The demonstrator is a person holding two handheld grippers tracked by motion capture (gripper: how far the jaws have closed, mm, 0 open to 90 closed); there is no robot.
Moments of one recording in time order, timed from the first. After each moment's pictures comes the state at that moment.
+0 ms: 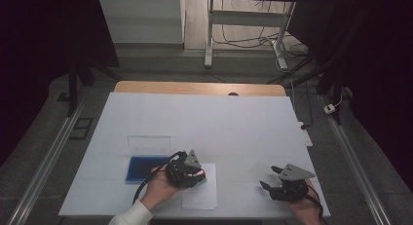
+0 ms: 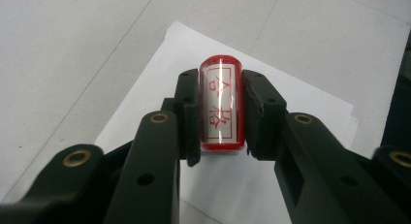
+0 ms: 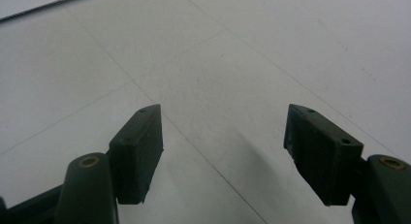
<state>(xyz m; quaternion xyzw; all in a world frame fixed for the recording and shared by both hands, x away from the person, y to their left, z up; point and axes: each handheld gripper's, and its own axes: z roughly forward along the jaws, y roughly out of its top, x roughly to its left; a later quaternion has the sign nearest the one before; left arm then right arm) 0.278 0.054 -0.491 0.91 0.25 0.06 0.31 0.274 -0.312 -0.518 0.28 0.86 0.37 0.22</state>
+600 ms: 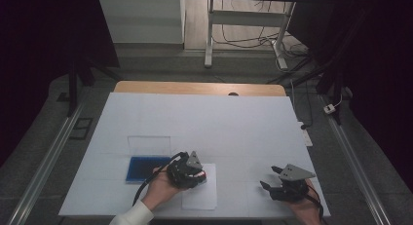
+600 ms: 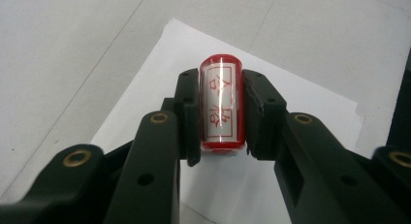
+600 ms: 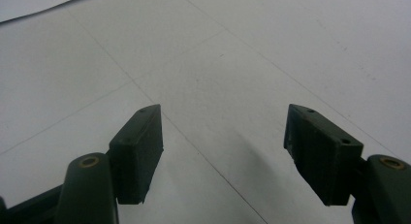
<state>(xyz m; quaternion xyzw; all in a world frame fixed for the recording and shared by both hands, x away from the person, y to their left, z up) 0.279 0.050 -0.494 0.92 0.24 0.06 0.30 0.273 -0.313 -0.518 0.28 0.86 0.37 0.21</state>
